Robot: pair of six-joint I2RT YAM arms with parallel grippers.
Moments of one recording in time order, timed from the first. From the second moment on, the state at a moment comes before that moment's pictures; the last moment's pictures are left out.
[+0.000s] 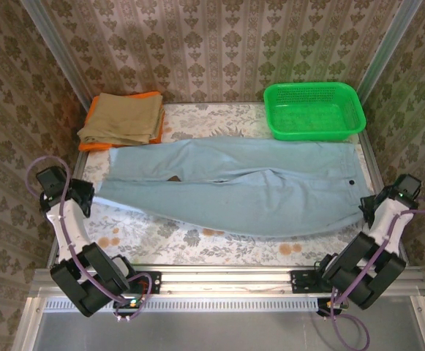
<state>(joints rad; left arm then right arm) 0.56 1.10 0.80 -0.63 0.27 -0.80 -0.79 1.11 0.77 -0.79 -0.09 0.75</state>
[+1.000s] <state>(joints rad) 0.59 0.77 1.17 -1.02 0.31 -0.83 -0.70 0.85 1.14 -0.91 -0.41 0.87</state>
